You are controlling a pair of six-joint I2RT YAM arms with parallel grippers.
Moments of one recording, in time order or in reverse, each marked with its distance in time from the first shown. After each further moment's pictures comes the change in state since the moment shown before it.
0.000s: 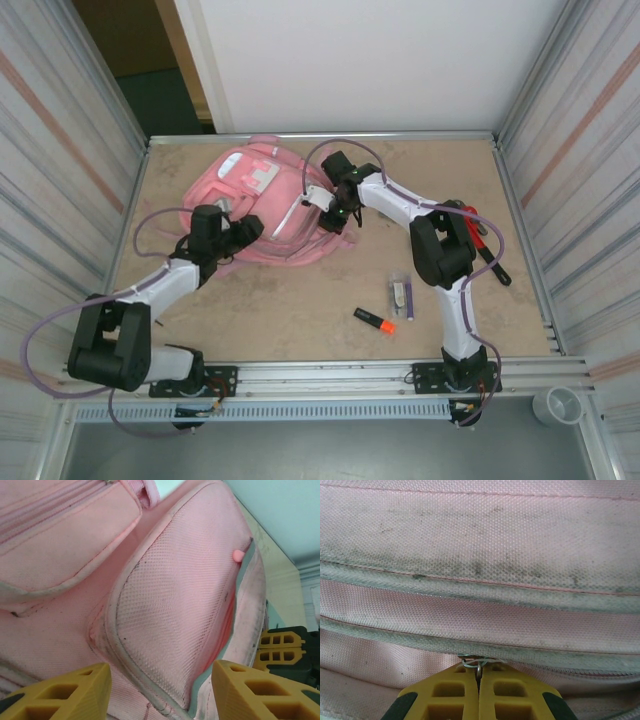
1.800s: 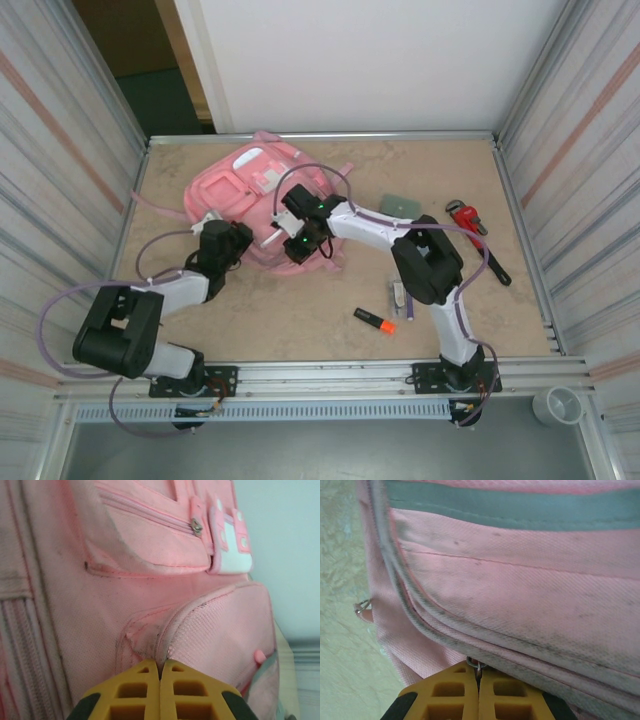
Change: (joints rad) left arm -0.078 0.055 -0.154 0.337 -0.282 -0.283; right arm 0.230 -0.051 -0.135 0.136 0.000 0.548
